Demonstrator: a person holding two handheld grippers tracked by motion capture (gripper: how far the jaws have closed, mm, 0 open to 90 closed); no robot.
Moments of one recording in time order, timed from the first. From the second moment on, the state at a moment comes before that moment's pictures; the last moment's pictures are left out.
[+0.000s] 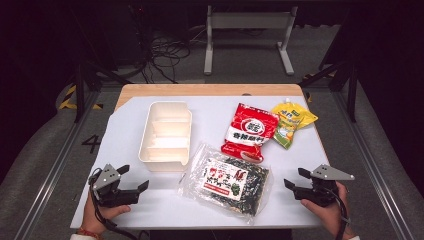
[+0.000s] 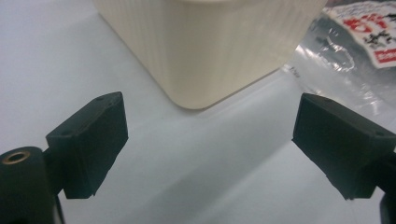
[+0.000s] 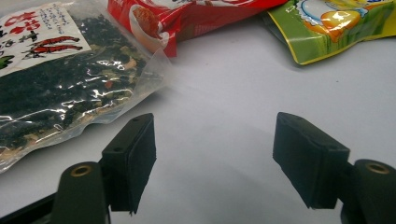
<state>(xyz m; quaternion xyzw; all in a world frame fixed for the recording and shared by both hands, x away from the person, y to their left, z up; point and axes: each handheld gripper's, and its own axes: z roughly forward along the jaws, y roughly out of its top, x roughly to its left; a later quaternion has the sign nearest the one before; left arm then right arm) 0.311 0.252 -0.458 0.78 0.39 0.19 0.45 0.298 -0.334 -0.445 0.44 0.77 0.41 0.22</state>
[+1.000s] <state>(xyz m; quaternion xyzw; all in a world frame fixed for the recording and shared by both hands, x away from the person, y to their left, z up) 0.286 0.247 -0.463 0.80 0.36 0.18 0.44 0.366 -0.322 -0.423 0.44 0.75 0.44 0.20</state>
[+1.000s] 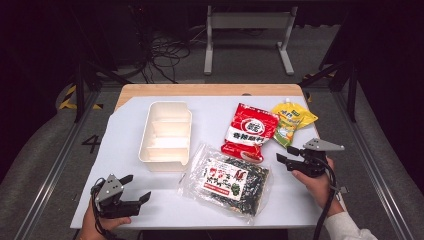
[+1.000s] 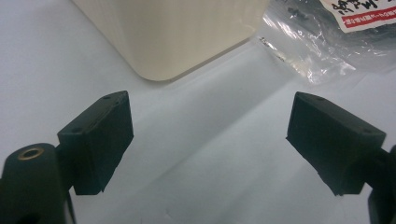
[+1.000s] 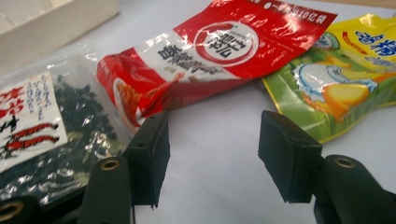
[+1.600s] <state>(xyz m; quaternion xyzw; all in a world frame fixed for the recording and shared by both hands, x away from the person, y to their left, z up) 0.284 0.245 -0.464 0.81 0.36 0.19 0.42 0.415 -0.283 -0.424 0.46 0.75 0.45 0.16</state>
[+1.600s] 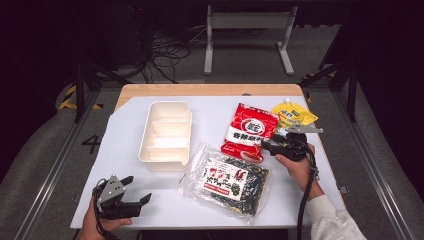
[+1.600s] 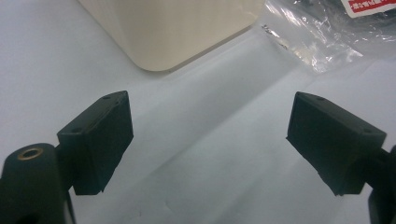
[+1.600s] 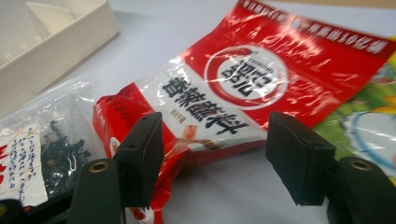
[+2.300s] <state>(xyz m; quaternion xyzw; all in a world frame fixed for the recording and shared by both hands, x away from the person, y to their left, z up) 0.287 0.242 -0.467 0.82 0.36 0.18 0.41 0.443 -0.269 -0.455 0.48 0.76 0.44 0.03</state>
